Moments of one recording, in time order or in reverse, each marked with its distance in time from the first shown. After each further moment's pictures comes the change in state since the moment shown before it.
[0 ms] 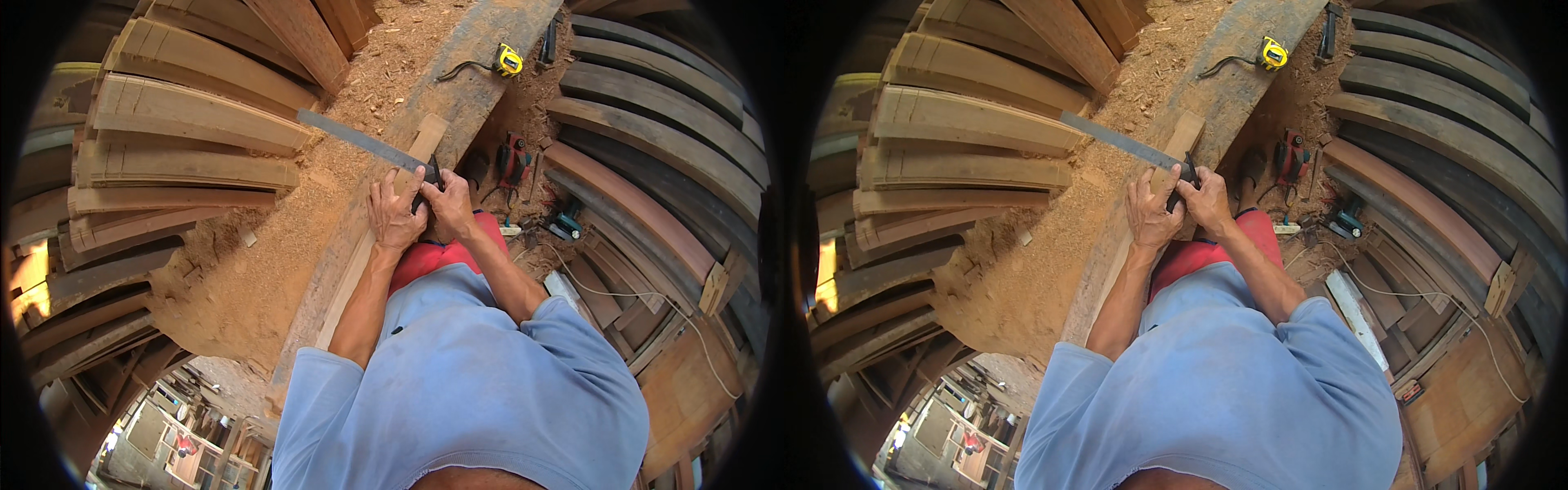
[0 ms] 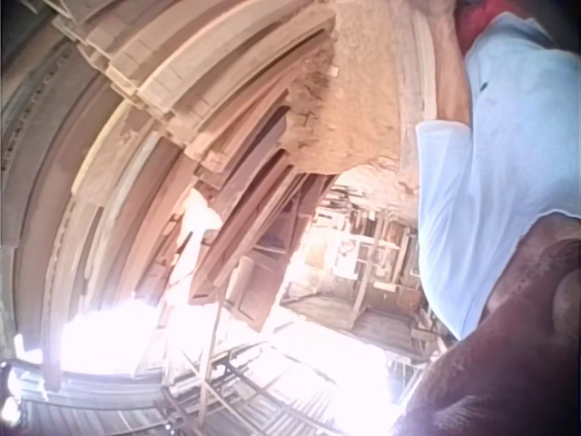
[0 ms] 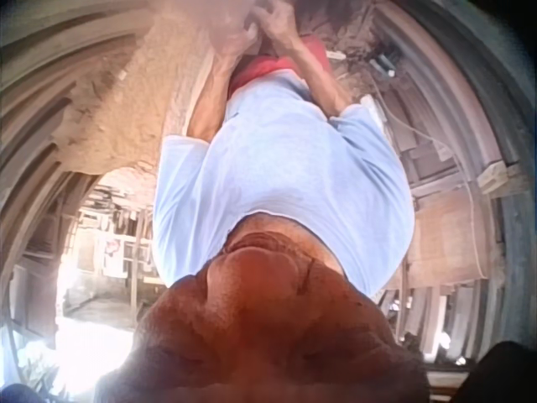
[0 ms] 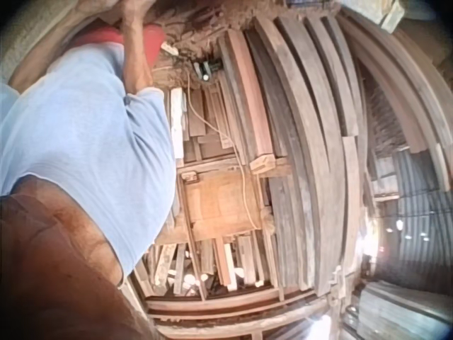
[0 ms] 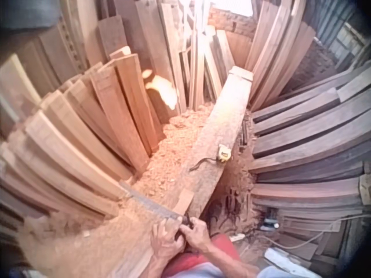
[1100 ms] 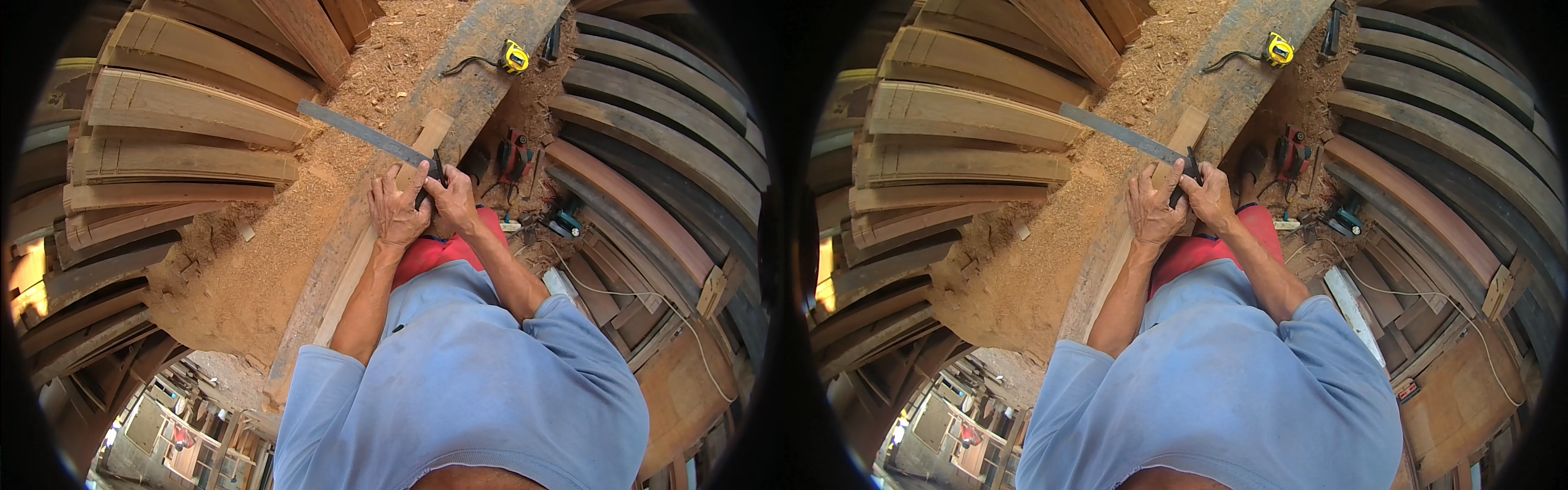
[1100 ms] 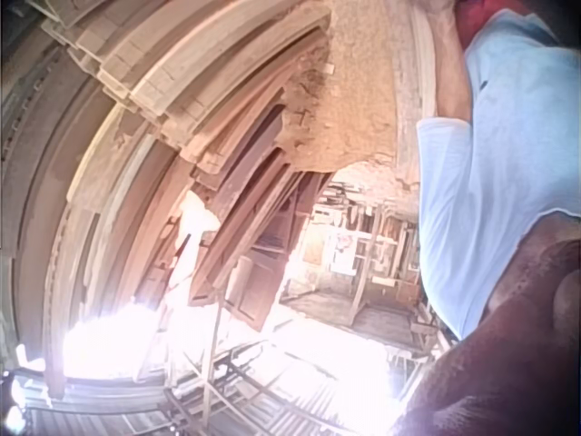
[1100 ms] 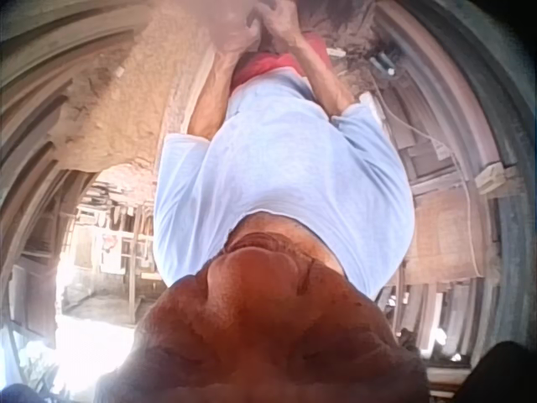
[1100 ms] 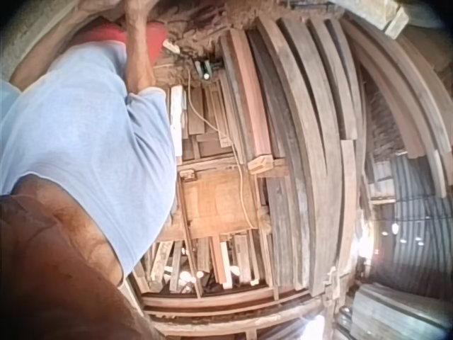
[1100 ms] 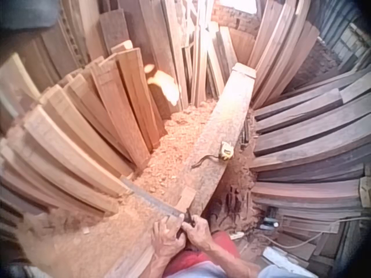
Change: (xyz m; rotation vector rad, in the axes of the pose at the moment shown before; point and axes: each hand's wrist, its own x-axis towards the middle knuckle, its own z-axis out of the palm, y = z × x) left_hand 0.002 0.000 0.003 0.052 0.010 -0.012; right_hand 0.001 -0.007 -0.003 -0.064 -0.006 0.021
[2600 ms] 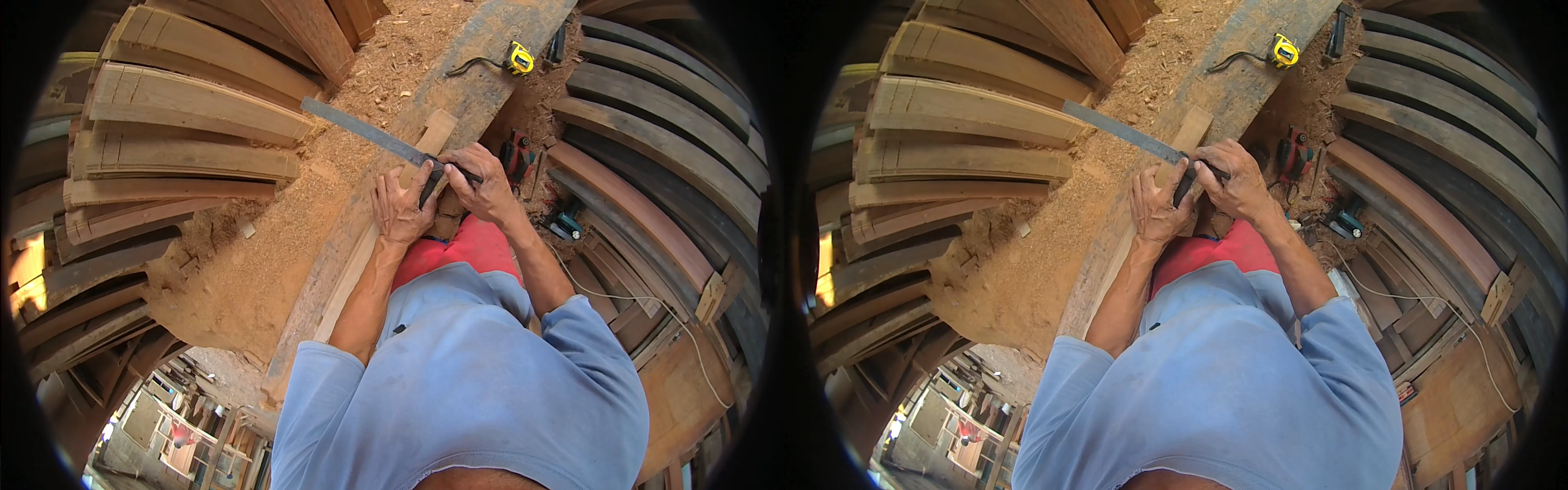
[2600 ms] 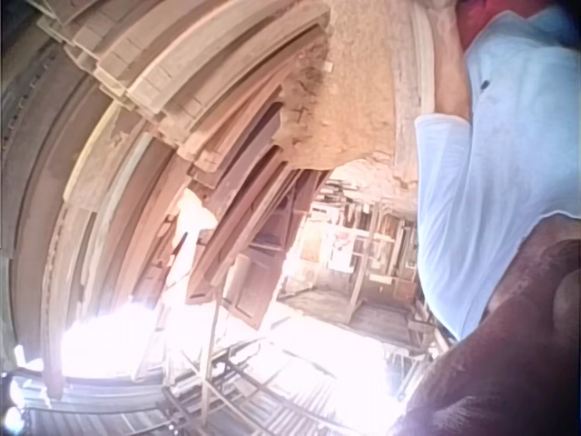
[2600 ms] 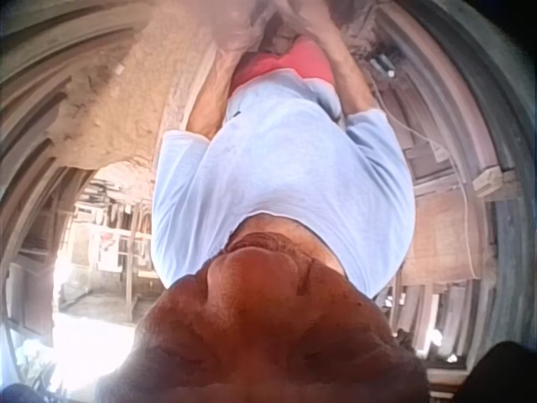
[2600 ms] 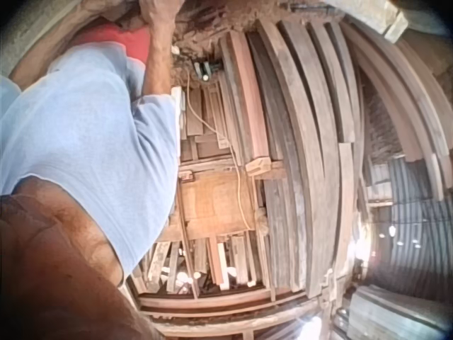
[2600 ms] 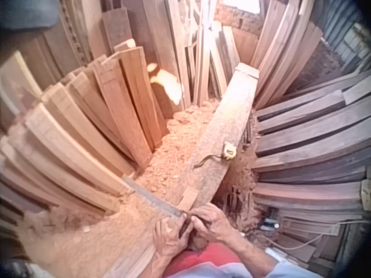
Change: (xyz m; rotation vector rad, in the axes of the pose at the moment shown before) left_hand 0.003 0.001 -0.001 0.004 0.021 0.037; right_hand 0.012 -0.085 -0.056 -0.460 -0.187 -0.733
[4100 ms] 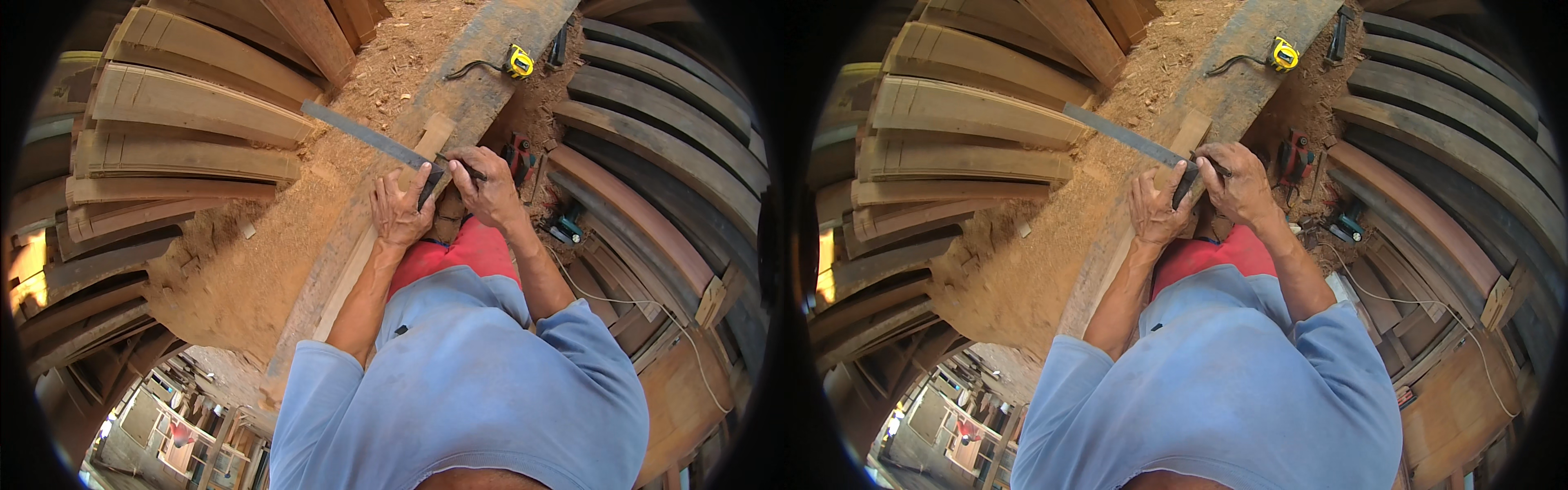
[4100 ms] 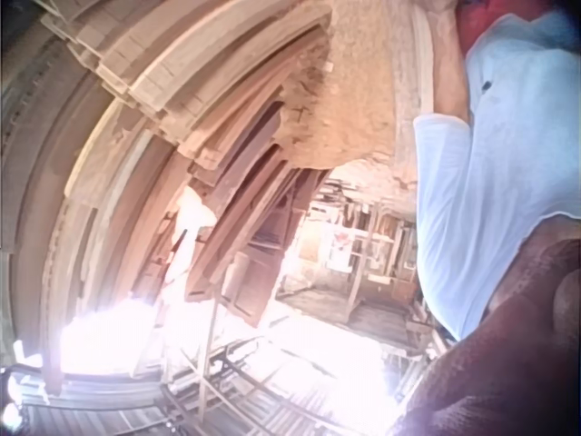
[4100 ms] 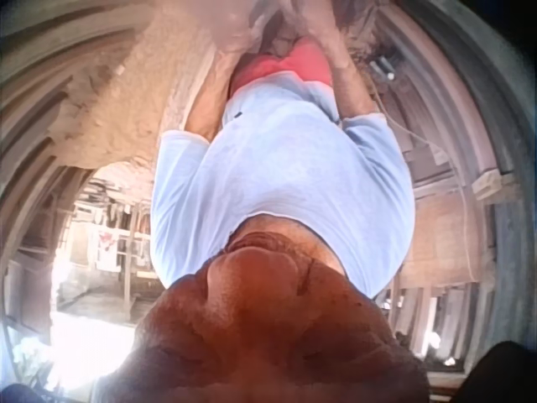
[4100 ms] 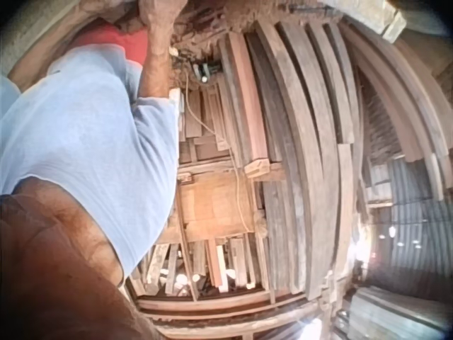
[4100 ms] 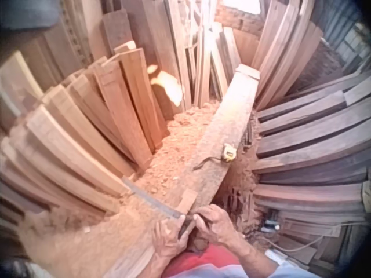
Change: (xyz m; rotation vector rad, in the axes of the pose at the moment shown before) left_hand -0.001 0.001 0.002 0.004 0.015 0.013; right_hand 0.001 -0.011 -0.009 -0.043 0.053 0.125
